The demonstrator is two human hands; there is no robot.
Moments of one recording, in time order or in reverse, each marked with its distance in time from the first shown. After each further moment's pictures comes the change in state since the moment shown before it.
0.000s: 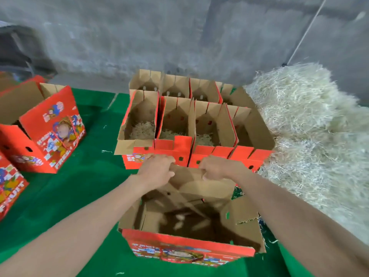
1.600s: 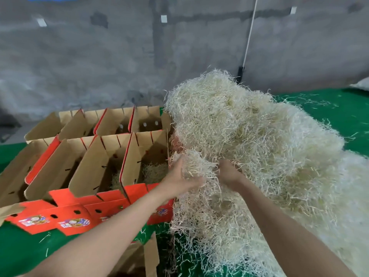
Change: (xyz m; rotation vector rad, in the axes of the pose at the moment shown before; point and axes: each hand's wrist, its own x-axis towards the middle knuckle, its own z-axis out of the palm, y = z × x) left_hand 0.200 0.367 0.042 -0.873 -0.219 0.013; right_hand -0.157 0.363 0.098 1.075 0.554 0.452
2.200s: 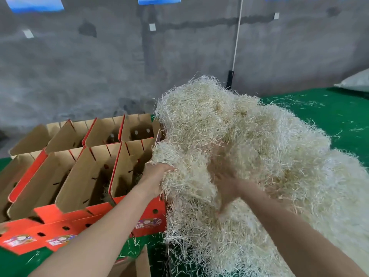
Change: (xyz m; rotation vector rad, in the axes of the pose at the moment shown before) left_hand 0.025 0.030 -0.015 -0.679 0.453 -0.350; right_hand 0.001 0.028 -0.023 -0.896 -0.413 -0.065
